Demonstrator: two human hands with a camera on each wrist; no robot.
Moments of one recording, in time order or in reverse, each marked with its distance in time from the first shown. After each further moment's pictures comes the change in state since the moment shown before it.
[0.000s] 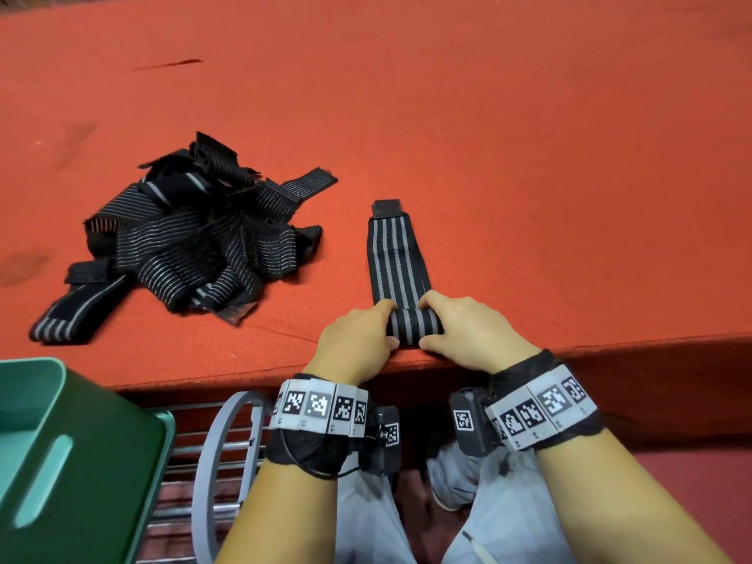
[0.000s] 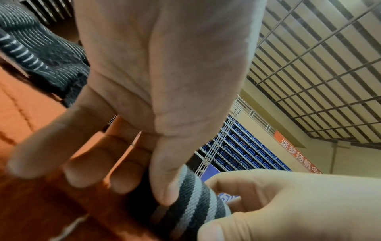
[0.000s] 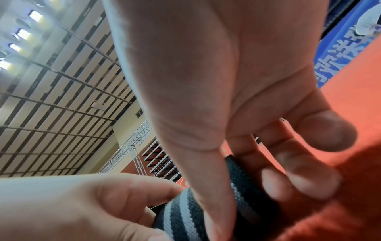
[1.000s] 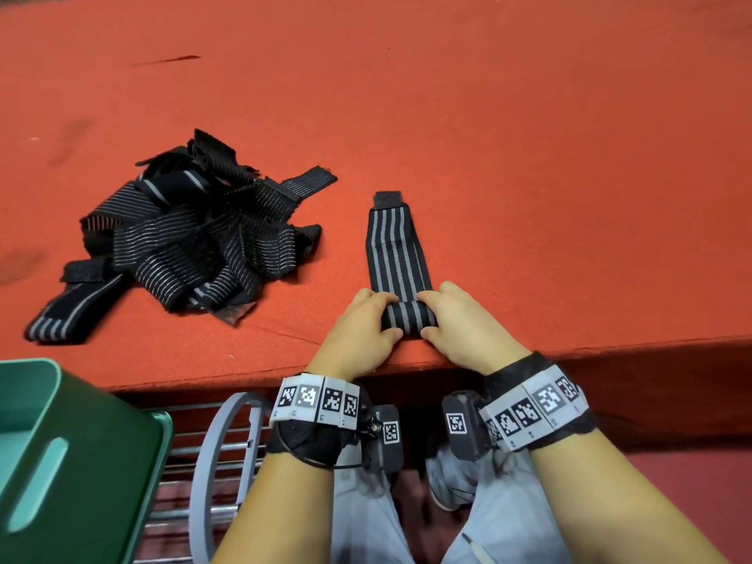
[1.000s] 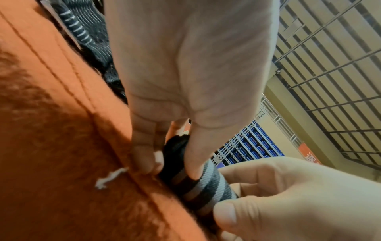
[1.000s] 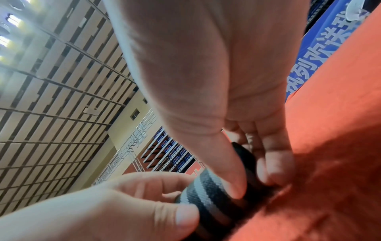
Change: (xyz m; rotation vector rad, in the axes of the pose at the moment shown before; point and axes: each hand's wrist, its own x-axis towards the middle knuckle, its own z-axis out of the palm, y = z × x) left_hand 0.020 -0.013 0.019 -0.390 0.117 0.094; right_hand 0.016 0.002 0.016 0.107 0.135 -0.053
